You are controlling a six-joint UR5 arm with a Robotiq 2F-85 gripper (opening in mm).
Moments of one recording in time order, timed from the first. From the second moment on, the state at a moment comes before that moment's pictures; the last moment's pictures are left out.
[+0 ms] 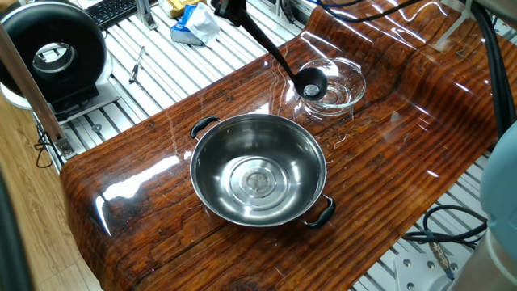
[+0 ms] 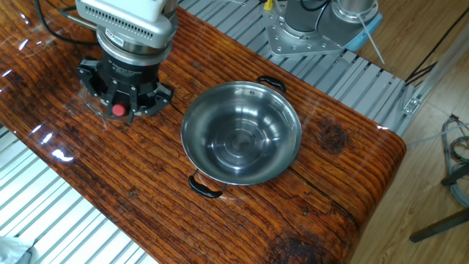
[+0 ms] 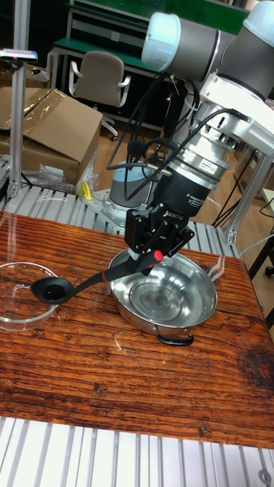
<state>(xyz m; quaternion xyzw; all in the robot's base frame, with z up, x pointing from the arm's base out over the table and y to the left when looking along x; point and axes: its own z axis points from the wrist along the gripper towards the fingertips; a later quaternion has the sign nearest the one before) 0.643 -0.001 0.265 -0.25 0.95 -0.15 0.10</state>
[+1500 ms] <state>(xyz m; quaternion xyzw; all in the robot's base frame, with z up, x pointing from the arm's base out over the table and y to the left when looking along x) 0.642 -0.008 0.277 -0.26 0.94 -0.22 0.09</state>
